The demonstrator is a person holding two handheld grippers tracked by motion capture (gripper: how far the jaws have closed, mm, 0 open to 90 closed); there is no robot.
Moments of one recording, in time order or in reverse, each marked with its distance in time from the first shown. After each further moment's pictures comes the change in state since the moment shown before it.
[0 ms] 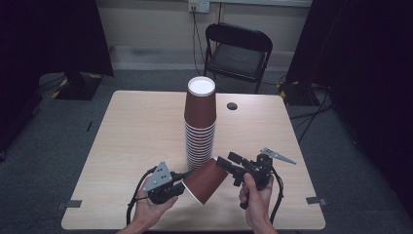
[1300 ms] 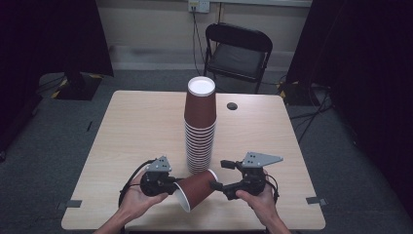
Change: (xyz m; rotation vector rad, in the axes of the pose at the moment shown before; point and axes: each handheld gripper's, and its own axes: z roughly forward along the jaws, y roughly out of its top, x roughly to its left) left arm 0.026 0.008 -0.003 0.383 -0.126 -0.127; right arm 0.018 -0.005 0.006 0.316 0.094 -0.500
